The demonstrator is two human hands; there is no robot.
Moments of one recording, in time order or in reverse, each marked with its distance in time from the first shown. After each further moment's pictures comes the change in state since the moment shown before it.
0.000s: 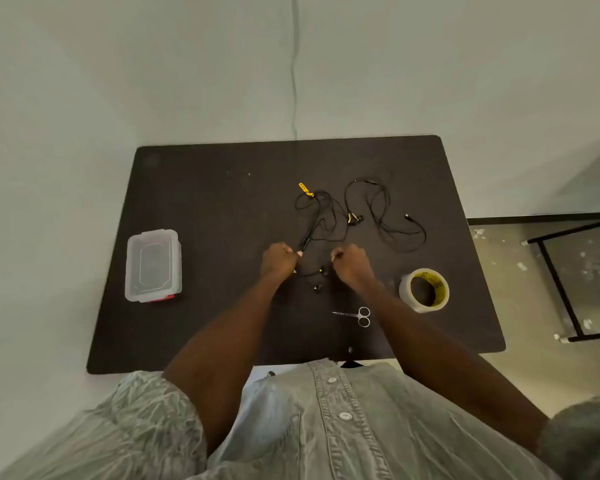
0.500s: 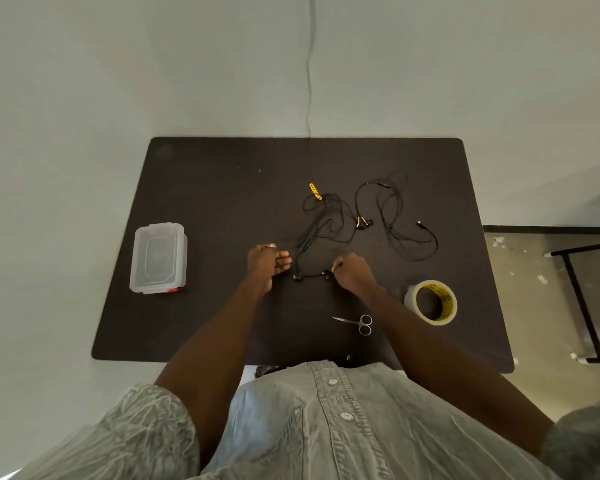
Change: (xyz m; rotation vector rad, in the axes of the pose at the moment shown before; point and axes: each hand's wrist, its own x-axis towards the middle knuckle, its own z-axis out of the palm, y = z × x) left_hand 0.006 -0.009 -0.014 -0.827 0.103 -0.321; right_hand 0.020 0.010 0.004 -0.118 -0.181 -0.006
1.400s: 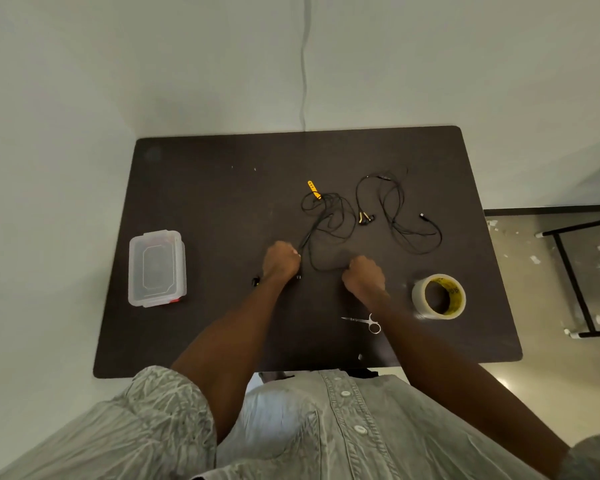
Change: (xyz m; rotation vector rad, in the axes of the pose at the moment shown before) left_hand 0.019 0.000 0.016 1.015 -0.074 0.386; right_hand 0.001 0.003 0.016 -0.149 0.112 0.180
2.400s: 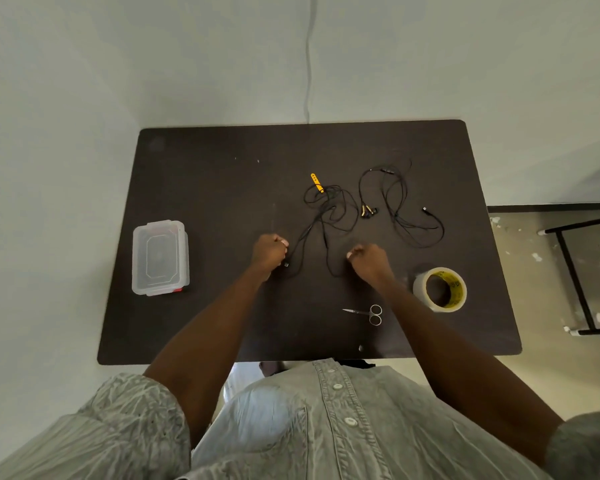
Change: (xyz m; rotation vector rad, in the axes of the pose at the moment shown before) left_hand 0.010 -0.024 -0.015 -0.405 -0.030 -0.152; right_hand 0.017 0.014 -0.009 0.266 -0.030 -0.082
